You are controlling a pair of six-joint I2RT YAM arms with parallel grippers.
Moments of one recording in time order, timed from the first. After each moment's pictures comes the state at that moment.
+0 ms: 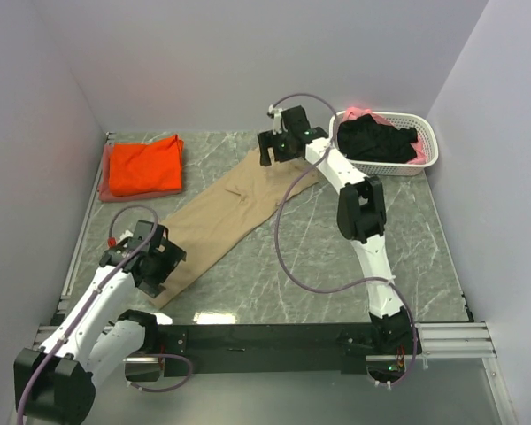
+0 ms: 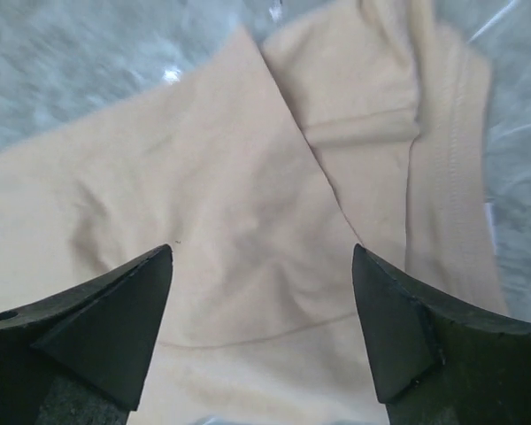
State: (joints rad) left arm -0.22 0.87 0.56 -0.88 -0.14 -1.21; right arm 0.41 2.47 2.28 -0.61 -0.21 0.06
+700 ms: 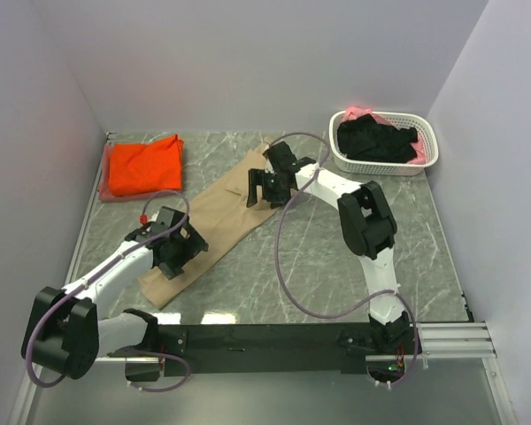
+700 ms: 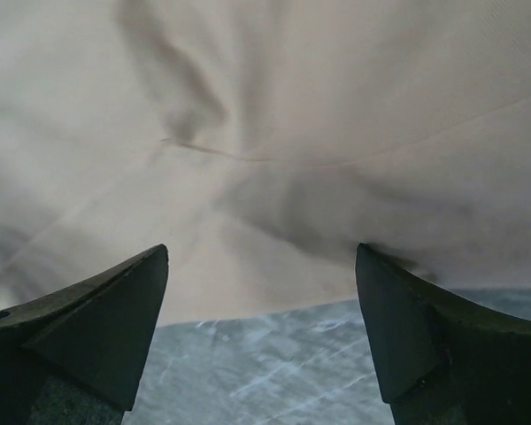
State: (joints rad) left arm -0.33 1.16 0.63 -0.58 -0.08 -1.06; right arm 0.54 2.17 1.70 -0.51 -0.25 0.47
